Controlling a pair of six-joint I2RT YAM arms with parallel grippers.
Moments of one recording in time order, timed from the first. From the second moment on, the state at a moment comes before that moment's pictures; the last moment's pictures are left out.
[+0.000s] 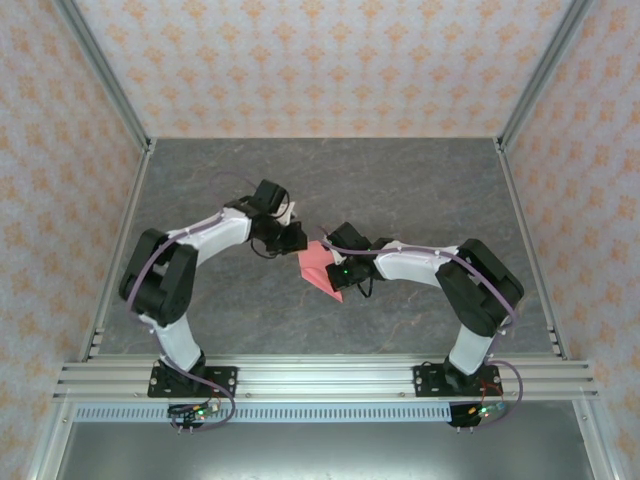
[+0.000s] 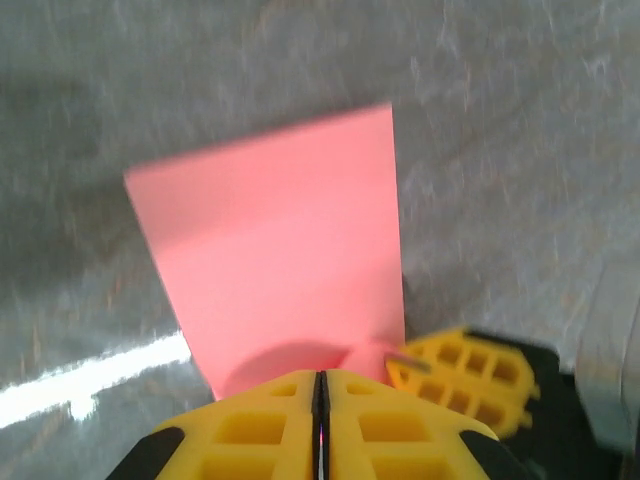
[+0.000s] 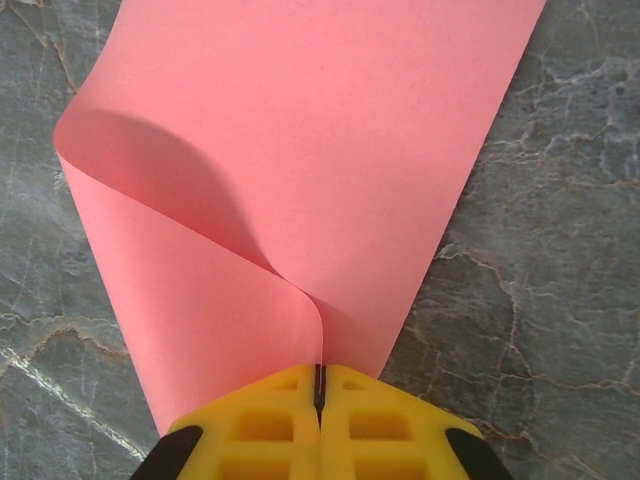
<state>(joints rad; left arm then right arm) -0.39 1.73 1.09 -0.48 0.49 -0.57 0.77 1.75 0.95 -0.34 -0.11 0.30</state>
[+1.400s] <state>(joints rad) -0.52 1.79 0.86 -0.13 0.52 -0.75 0.77 1.75 0.97 -0.37 -0.11 0.31</state>
